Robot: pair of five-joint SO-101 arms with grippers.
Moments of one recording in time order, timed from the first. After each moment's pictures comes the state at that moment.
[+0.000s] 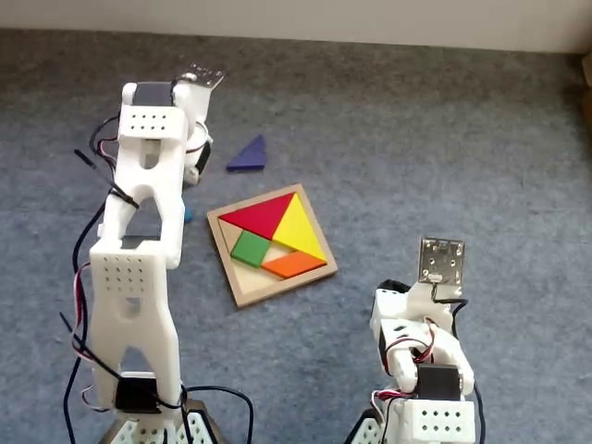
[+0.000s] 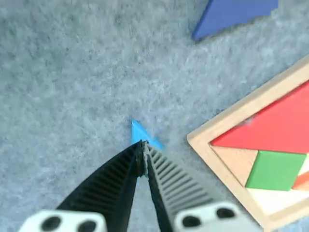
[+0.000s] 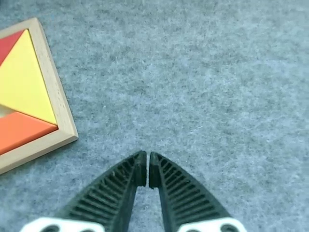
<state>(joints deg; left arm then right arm) -5.2 46.7 -48.4 99.6 -9.5 -2.5 -98.5 96.1 54.2 -1.3</state>
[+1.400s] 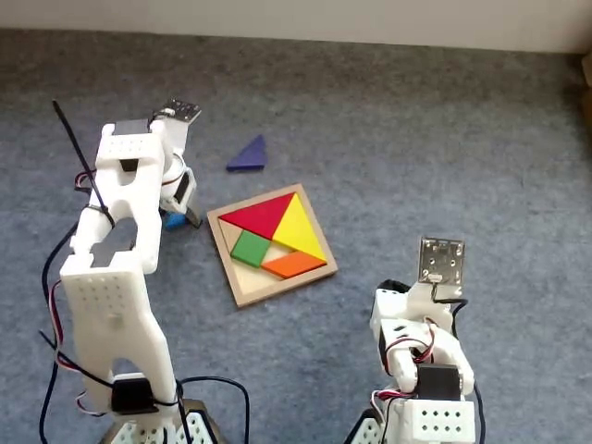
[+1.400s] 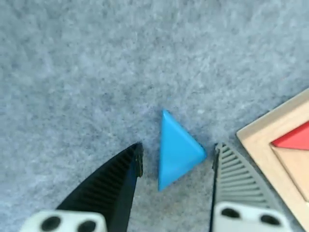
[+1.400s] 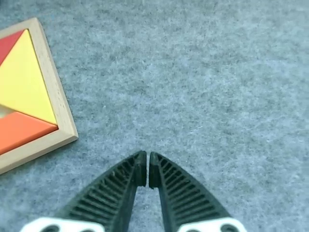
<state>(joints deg) -11.5 37.2 -16.0 77.3 -15.3 -2.5 -98.5 96.1 54.2 -1.3</state>
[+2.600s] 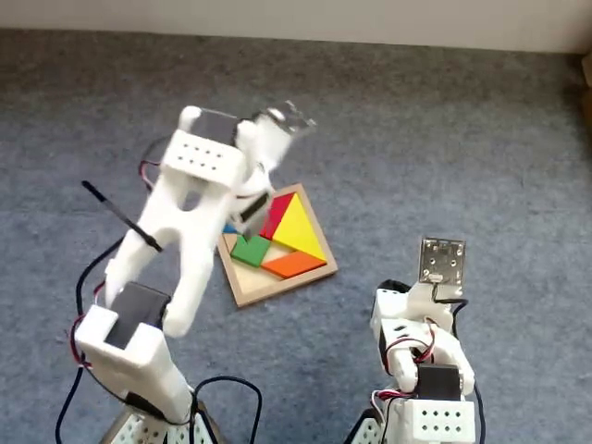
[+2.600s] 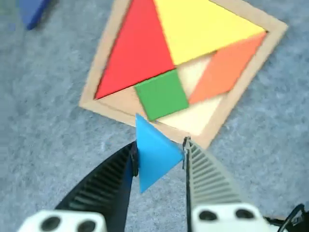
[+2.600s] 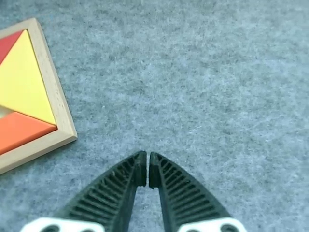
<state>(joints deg) 12.0 12.2 -10.5 96.4 -19.6 -2.4 -98.5 96.1 54.2 -1.3</state>
